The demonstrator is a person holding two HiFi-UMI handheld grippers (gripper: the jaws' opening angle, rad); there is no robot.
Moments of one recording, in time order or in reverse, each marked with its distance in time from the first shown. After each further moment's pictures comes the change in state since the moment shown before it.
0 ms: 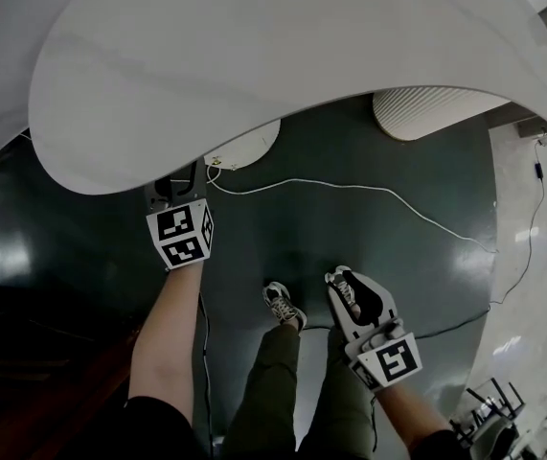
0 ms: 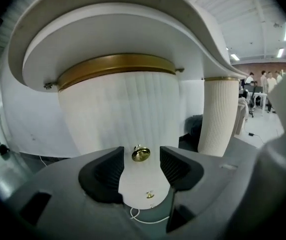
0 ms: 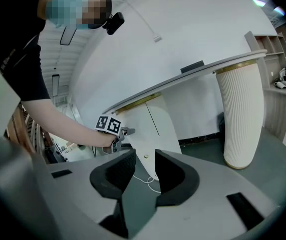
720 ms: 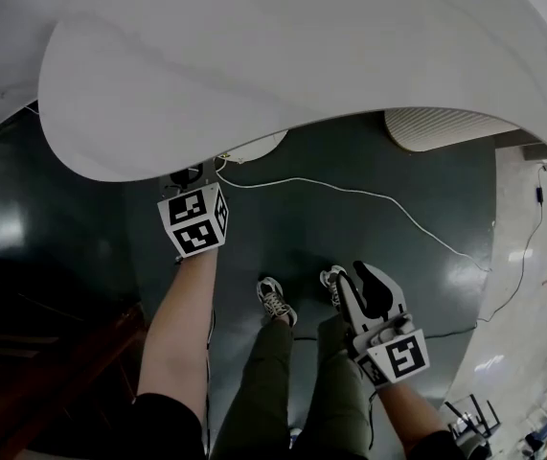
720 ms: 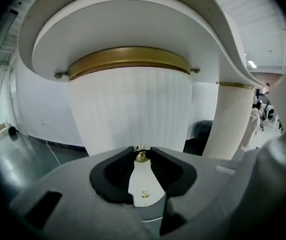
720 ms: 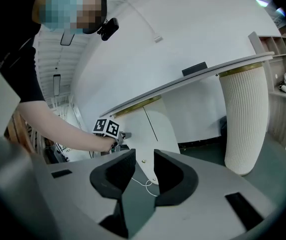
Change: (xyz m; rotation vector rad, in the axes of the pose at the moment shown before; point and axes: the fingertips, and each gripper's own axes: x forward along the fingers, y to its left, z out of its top) left arm -0.001 0.004 -0.002 -0.143 0.037 0.091; right arm 0.009 -0.016 0.029 -0.025 -0.010 0.017
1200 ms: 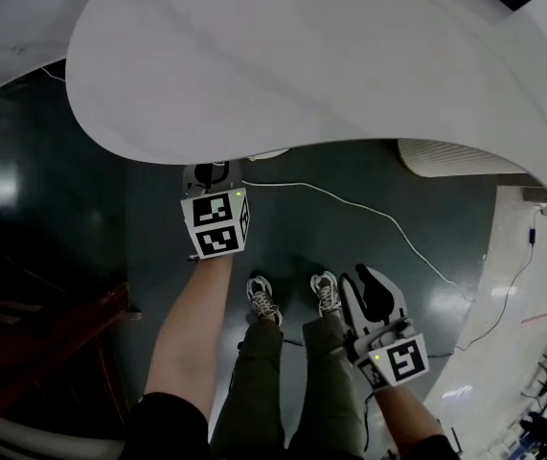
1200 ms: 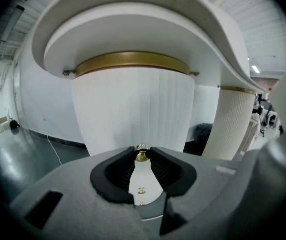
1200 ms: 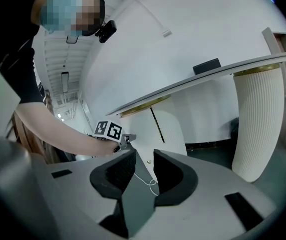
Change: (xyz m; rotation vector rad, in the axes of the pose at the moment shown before) left arm -0.011 -0.005 -0.003 -0.049 -0.010 0.004; right arm 0.018 0.005 0.023 -0.047 0.033 0.080
